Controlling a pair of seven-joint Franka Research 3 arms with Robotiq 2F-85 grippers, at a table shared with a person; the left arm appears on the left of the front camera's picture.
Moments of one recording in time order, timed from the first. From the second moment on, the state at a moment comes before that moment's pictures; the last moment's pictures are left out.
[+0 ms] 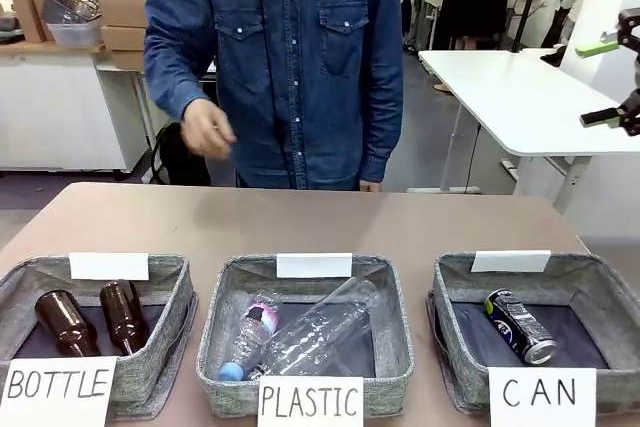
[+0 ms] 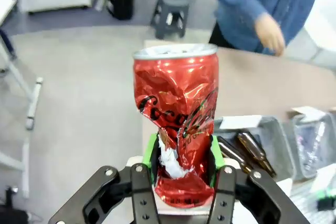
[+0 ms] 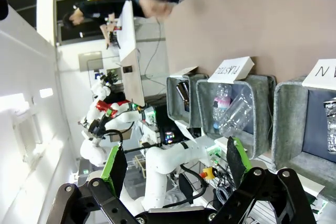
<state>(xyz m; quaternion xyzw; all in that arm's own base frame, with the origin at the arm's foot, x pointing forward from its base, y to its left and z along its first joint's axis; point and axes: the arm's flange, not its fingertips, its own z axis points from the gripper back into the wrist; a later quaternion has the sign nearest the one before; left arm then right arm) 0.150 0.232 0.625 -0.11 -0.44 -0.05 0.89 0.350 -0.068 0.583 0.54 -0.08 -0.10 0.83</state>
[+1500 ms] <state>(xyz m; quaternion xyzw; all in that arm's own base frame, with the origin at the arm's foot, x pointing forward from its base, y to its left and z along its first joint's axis) 0.205 -0.403 0.560 -0.09 -0.26 -0.72 0.64 0.254 -0.159 0.584 0.52 -0.11 -0.17 0.83</state>
